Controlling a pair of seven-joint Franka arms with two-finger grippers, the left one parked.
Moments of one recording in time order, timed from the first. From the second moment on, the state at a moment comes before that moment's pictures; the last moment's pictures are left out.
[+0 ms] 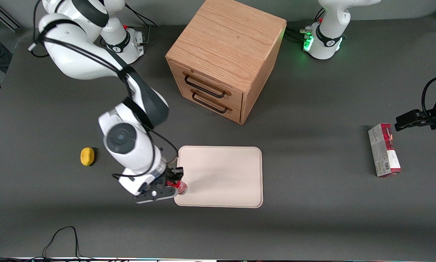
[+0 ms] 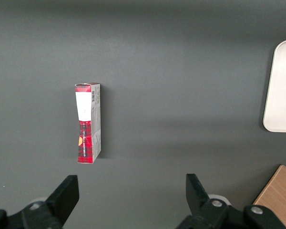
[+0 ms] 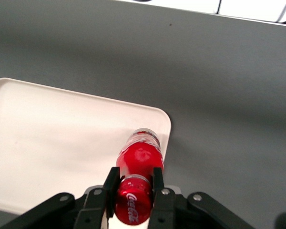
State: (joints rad) arm 0.14 0.94 0.58 -0.95 -0.51 1.92 0.46
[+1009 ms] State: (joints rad) arm 0.13 0.94 0.59 -0.97 -0.52 1.99 0.53
